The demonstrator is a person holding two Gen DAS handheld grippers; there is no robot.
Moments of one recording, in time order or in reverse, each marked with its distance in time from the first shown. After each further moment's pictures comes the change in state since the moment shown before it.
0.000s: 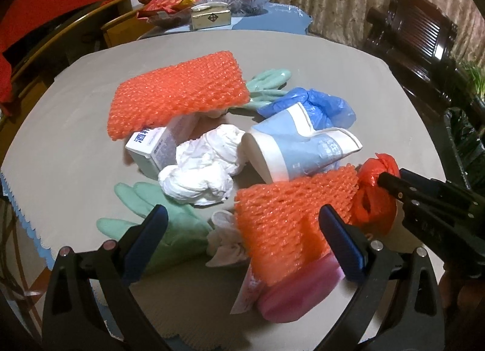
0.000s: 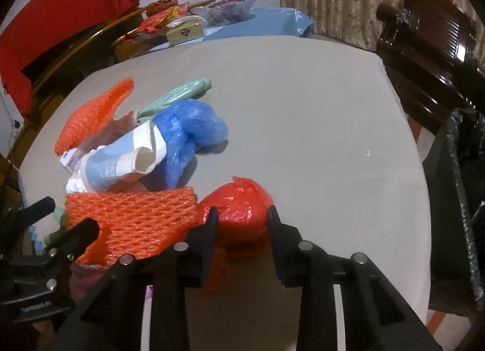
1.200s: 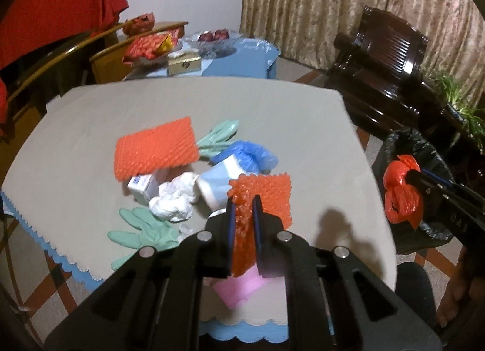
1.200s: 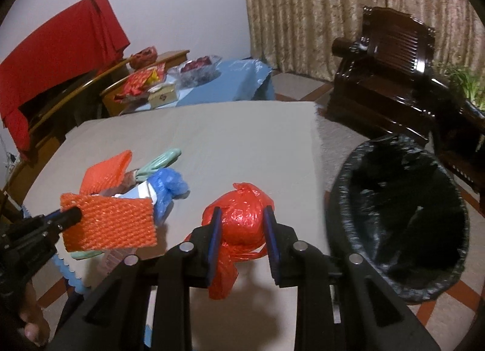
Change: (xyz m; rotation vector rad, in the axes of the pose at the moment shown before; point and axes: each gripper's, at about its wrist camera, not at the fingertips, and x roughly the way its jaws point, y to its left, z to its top) left arm -0.116 -0.046 0.021 0.036 -0.129 -0.104; right arm -0.153 -0.065 -0.003 0.086 -0.204 -0.089
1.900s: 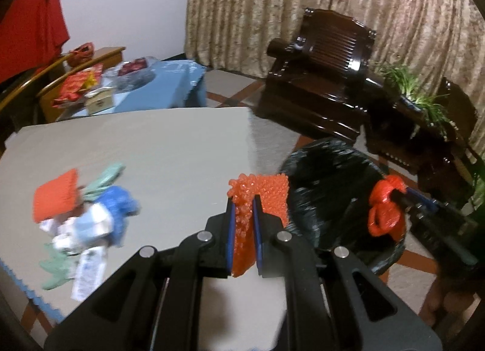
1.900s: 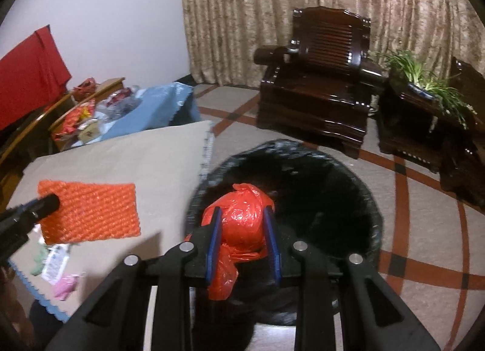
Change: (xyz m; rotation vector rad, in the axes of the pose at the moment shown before) left arm 0.001 -0.214 0.040 0.103 -0.054 -0.194; right arm -0.044 -0.200 0.011 0.133 -0.056 -0.214
